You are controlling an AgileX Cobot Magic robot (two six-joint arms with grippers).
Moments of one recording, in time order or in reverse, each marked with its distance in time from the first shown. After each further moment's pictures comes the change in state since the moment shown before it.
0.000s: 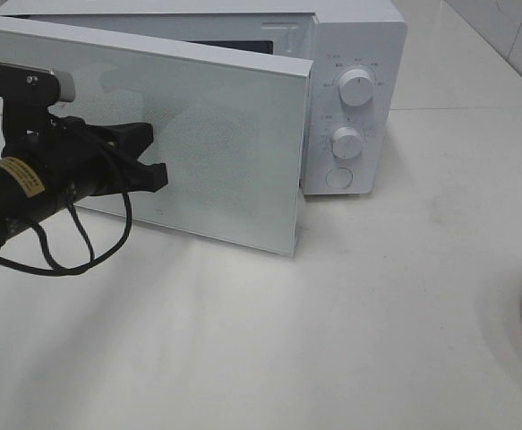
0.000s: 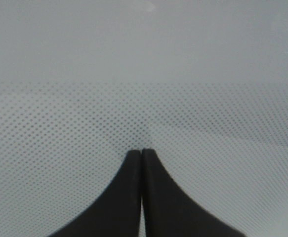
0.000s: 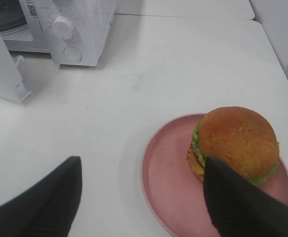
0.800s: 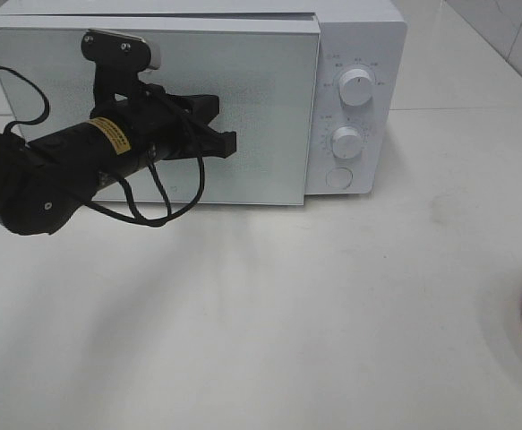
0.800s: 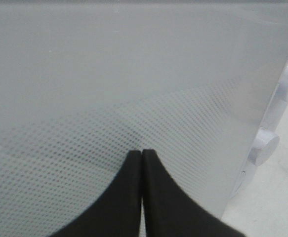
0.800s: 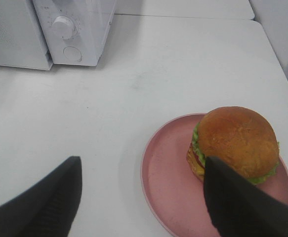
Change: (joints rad) left arm -0.070 0.155 -0.303 0.022 0.121 -0.001; right arm 0.000 0.000 0.000 0.000 0.000 -0.001
